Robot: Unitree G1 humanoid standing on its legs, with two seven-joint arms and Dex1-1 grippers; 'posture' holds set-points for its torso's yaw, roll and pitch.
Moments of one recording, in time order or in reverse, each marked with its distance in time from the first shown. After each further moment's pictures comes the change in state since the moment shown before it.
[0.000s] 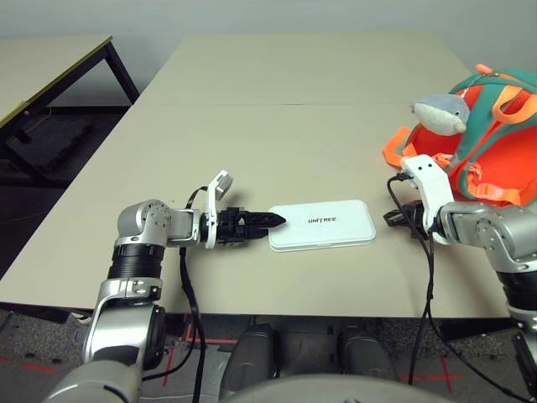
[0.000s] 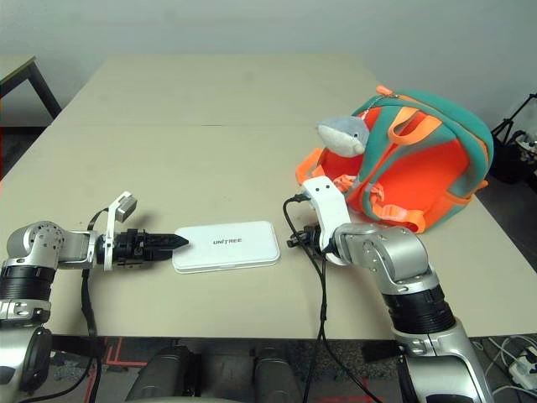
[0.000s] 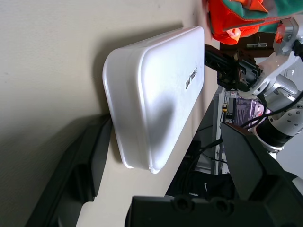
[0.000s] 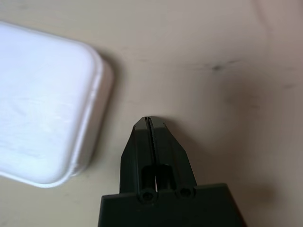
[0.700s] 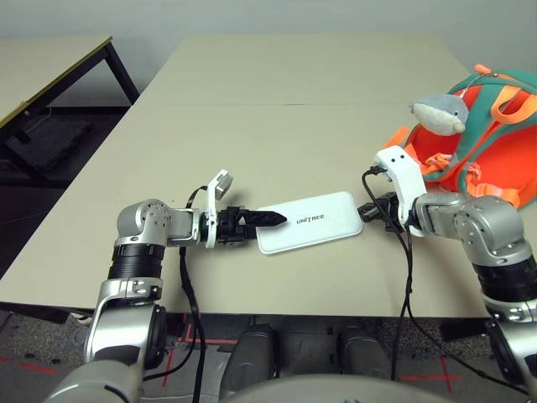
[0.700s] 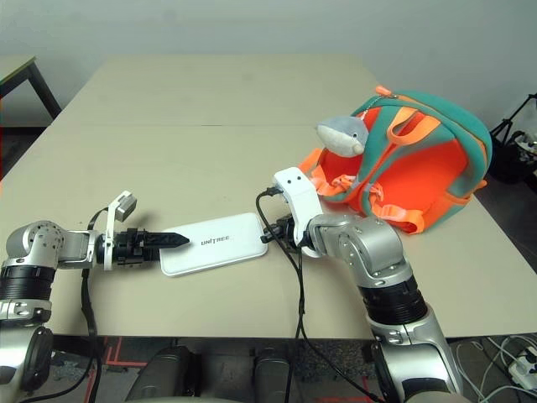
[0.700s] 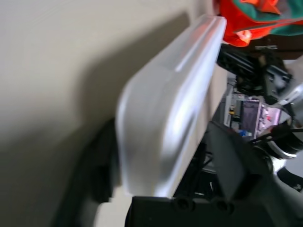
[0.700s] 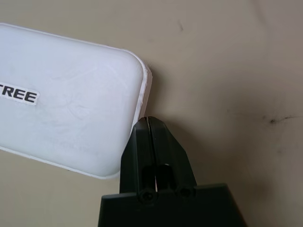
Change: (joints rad) left arm 0.012 -0.006 0.001 -0.007 0.005 0.014 0.009; right arm -0.077 0.072 0.032 -0.050 -0.023 0.033 0.029
